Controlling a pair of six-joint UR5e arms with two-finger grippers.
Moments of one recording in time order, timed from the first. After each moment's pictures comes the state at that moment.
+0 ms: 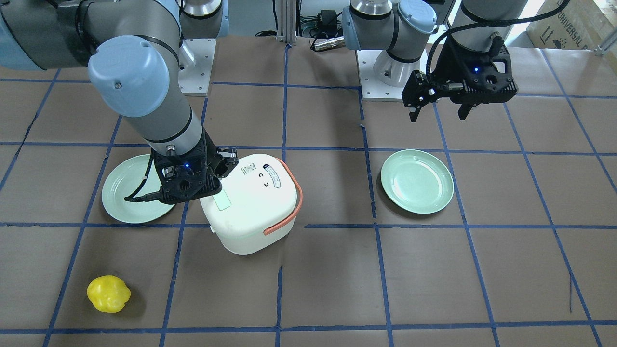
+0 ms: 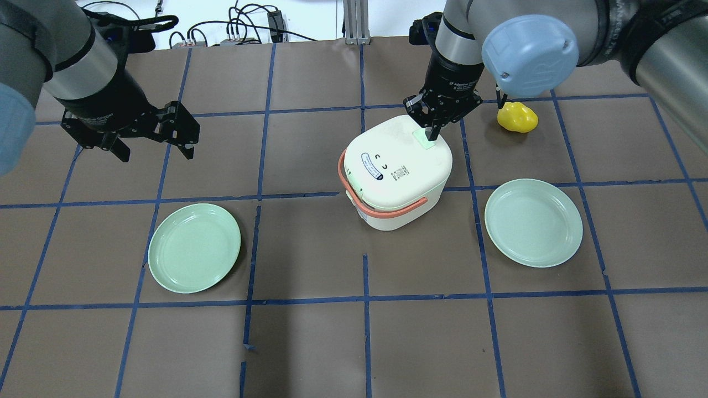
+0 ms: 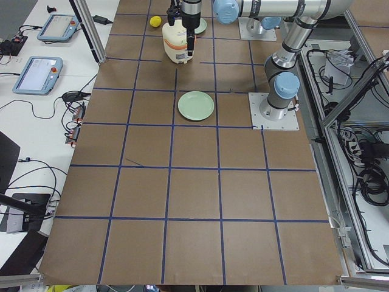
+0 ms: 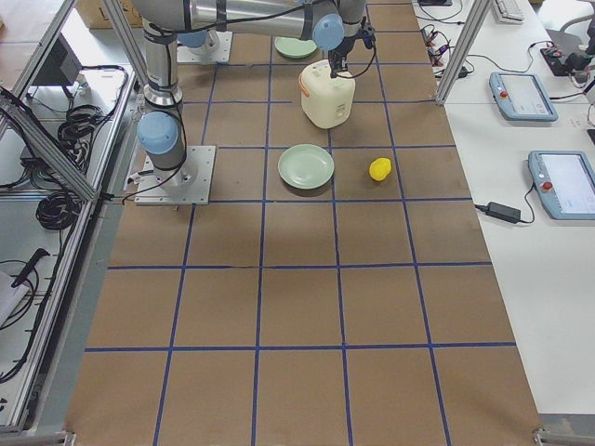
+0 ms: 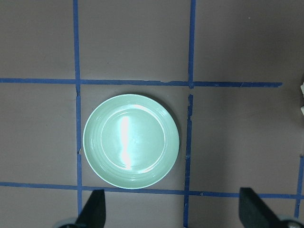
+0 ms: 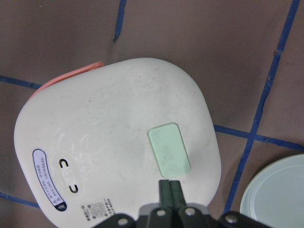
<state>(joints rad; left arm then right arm) -1.51 -1.48 -1.67 -1.53 1.62 0.03 1.71 -1.29 1.48 -1.69 -1.44 -0.09</state>
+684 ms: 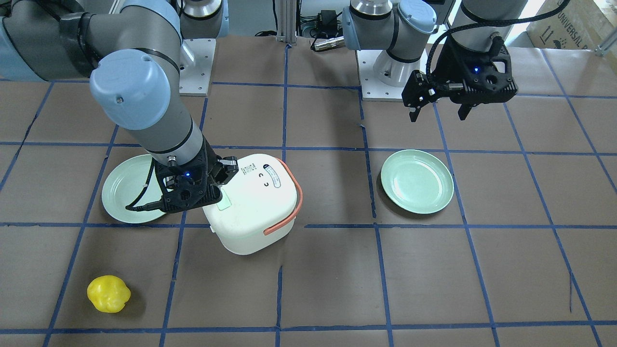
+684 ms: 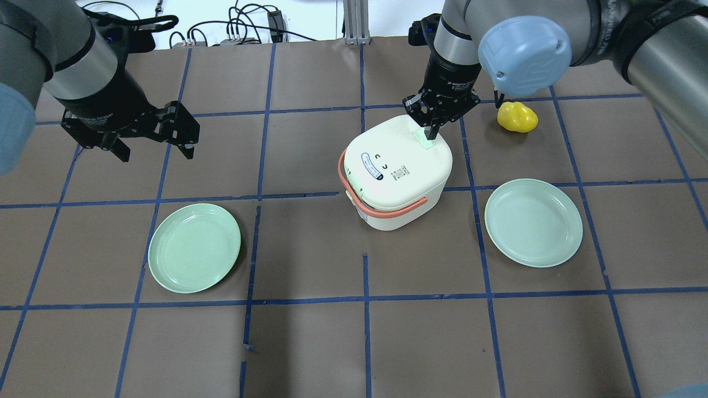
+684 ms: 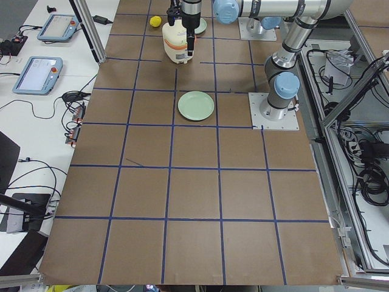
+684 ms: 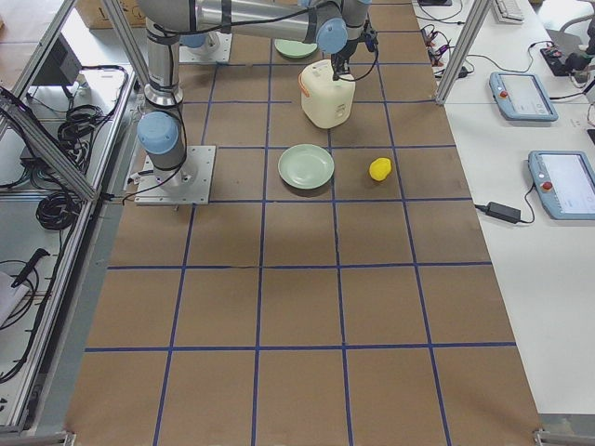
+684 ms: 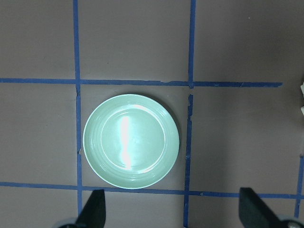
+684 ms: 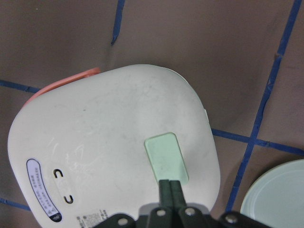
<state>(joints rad) -1.51 -1.48 -1.67 -1.53 1.62 0.03 1.71 -1.26 1.48 -1.71 -1.44 -0.09</state>
